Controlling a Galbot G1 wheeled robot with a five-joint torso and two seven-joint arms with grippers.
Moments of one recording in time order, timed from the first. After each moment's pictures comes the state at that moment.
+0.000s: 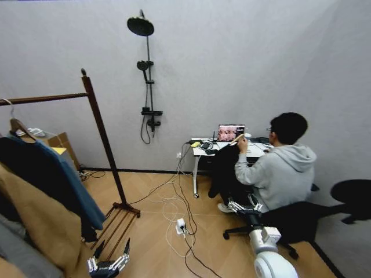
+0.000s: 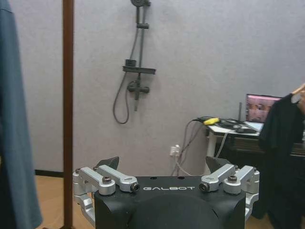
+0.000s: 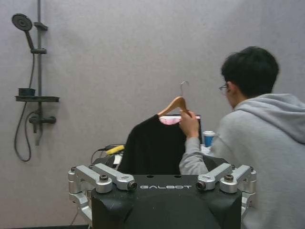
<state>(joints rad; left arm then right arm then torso) 1.86 -1.52 -0.65 -2.22 -0.22 -0.12 0.14 -1.39 1.38 0.69 2.09 0.22 -0.09 0.09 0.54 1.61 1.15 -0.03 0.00</state>
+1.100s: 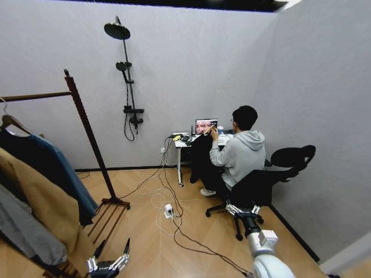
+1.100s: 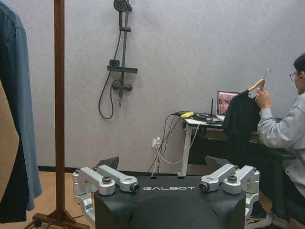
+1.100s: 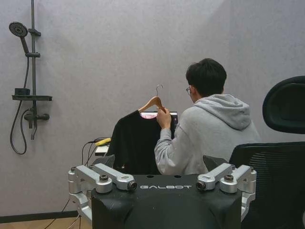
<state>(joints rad) 1.86 -1.52 -0.65 -2.22 -0.22 -0.12 0.14 -1.41 1.39 0.67 2.09 0.21 -0.07 0.09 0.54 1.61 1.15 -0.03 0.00</state>
